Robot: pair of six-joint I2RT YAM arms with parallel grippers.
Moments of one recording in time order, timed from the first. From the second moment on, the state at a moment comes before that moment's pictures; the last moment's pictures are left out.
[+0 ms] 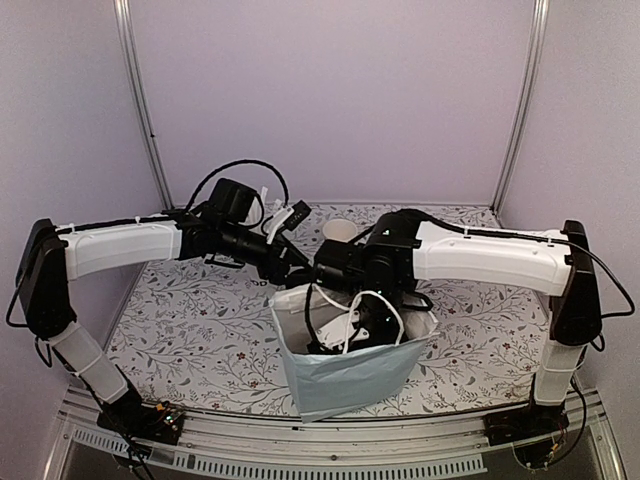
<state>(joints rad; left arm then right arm) -0.66 1.61 1.16 -0.24 0.65 0.06 1.17 1.91 1.71 -1.36 -0.02 -0.69</state>
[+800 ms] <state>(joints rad) -0.66 1.46 1.18 -0.30 0.59 0.05 1.17 1.89 1.84 -1.37 0.03 -0.73</state>
